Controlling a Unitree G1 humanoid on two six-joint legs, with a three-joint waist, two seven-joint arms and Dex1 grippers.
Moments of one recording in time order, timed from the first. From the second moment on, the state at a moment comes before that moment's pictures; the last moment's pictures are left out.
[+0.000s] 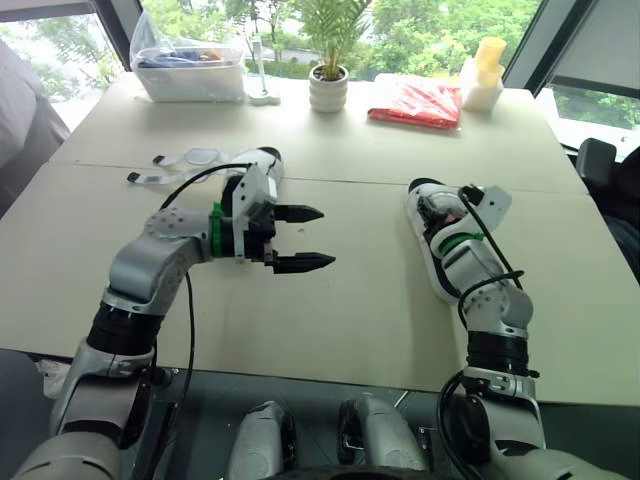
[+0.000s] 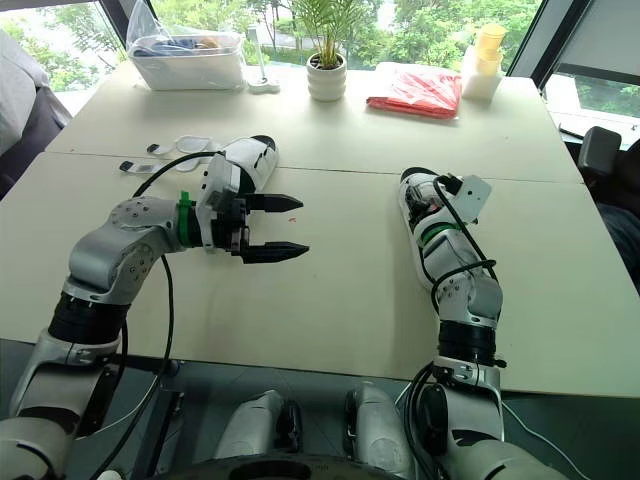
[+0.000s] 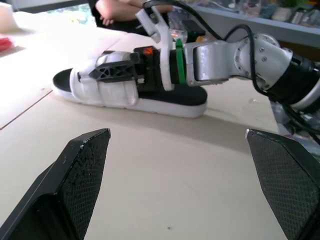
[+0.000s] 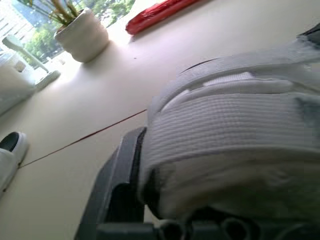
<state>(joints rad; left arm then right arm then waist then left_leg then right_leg) -0.59 0.55 -0.12 -0.09 -0.51 0.56 -1.10 -0.42 -0.13 -0.33 0.03 0.51 0.53 -0.02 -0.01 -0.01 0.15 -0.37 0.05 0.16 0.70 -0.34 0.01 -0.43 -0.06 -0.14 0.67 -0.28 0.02</state>
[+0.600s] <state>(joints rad) -0.58 0.35 -0.01 0.04 -0.25 0.70 -0.41 -0.06 -0.60 -0.36 -0.83 0.92 0.83 0.28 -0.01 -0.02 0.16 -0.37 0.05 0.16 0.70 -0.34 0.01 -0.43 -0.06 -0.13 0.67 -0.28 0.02</state>
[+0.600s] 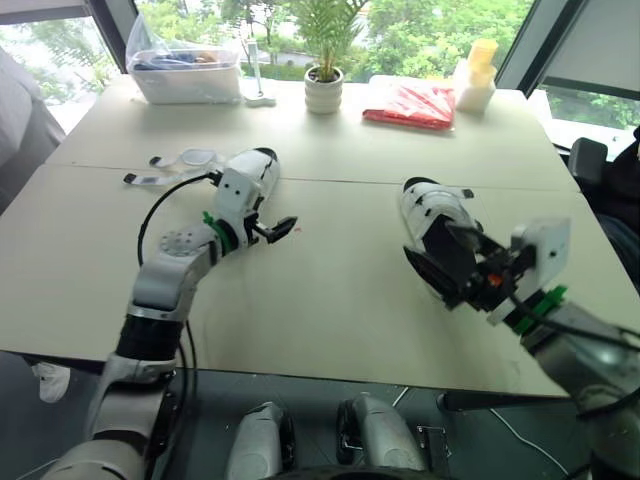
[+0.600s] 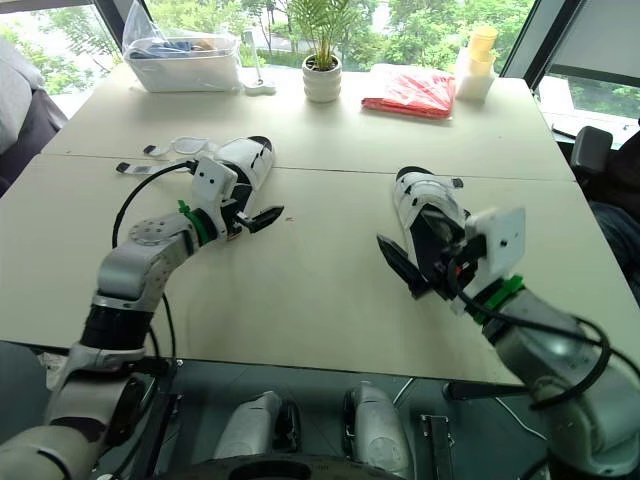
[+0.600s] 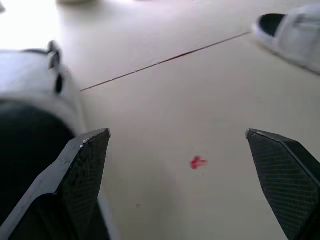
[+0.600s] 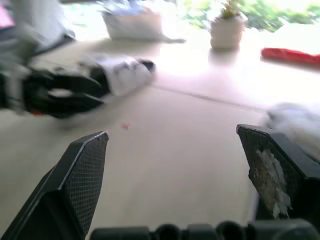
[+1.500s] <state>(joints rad) -1.11 0.17 0.10 1.08 -0.15 0.28 -0.17 -0.25 -0.65 -0.17 -0.73 0.93 0.86 0.21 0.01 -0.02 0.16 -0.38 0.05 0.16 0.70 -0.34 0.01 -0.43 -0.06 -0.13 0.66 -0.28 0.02</state>
